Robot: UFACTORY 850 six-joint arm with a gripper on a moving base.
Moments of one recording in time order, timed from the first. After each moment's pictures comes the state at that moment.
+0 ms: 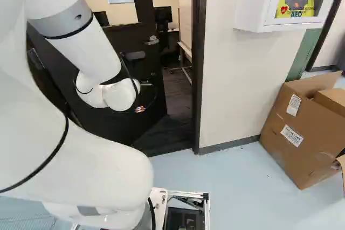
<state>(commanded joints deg) 9.8 13.3 -16.0 -6.6 45.0 0.0</state>
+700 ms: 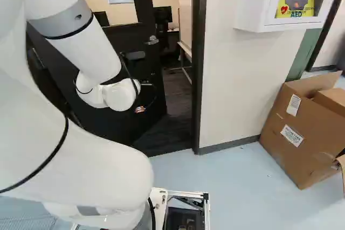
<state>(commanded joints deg) 9.8 13.3 -16.0 -6.6 45.0 0.0</state>
